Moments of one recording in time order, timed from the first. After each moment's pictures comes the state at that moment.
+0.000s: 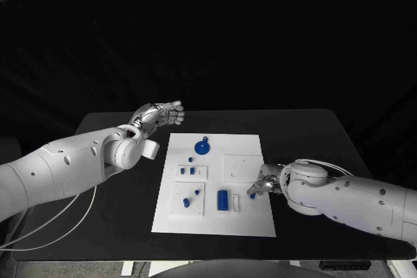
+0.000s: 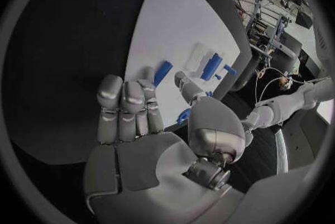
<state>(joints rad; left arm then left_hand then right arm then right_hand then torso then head) 1.15 -0.73 -0.08 1.18 -0.09 -0.14 0.39 0.84 -0.05 0.42 -0.20 0.06 0.69 0.19 0.31 0.43 0.90 0.22 0.07 0.07 0.62 0.22 0.48 0.25 0.04 0.45 0.12 0.41 1.23 1.05 -0.74 -0.15 1.48 -1.37 -0.04 -0.58 0.64 -0.07 0.54 -0.23 0.05 1.05 0.08 0.27 0.63 1.17 -0.03 1.05 1.23 1.31 -0.13 1.21 1.00 0.21 1.20 -0.07 1.12 1.31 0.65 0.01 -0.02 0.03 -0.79</state>
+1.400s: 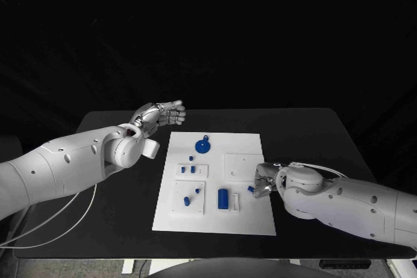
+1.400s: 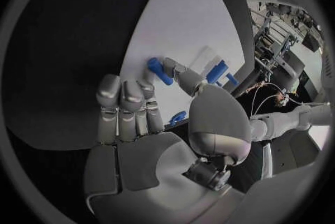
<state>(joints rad) 1.15 -0.74 -0.08 1.18 -0.09 -0.12 0.37 0.84 -0.05 0.42 -0.20 0.06 0.69 0.19 0.31 0.43 0.90 0.22 0.07 0.07 0.62 0.22 0.48 0.25 0.04 0.45 0.12 0.40 1.23 1.02 -0.71 -0.16 1.46 -1.52 -0.08 -0.56 0.92 -0.17 0.84 -0.29 0.23 1.04 0.07 0.25 0.99 1.16 -0.01 1.05 1.23 1.31 -0.12 1.20 1.00 0.20 1.21 -0.07 1.11 1.31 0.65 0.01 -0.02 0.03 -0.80</state>
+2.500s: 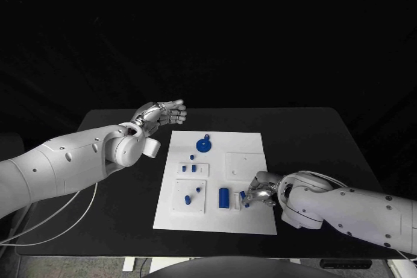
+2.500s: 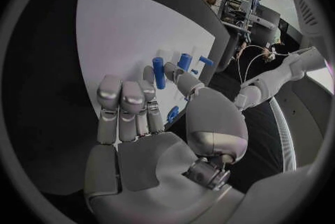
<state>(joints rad) 1.15 -0.74 -0.09 1.18 -0.09 -0.12 0.37 0.84 -0.05 0.42 -0.20 0.06 0.69 0.19 0.31 0.43 0.90 0.22 0.07 0.07 0.62 0.22 0.48 0.25 0.04 0.45 0.12 0.40 1.23 1.01 -0.77 -0.17 1.57 -1.12 -0.19 -0.49 0.86 -0.11 0.66 -0.25 0.27 1.07 0.08 0.27 0.61 1.19 -0.02 1.09 1.25 1.32 -0.13 1.20 1.00 0.21 1.22 -0.06 1.13 1.31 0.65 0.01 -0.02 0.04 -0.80</state>
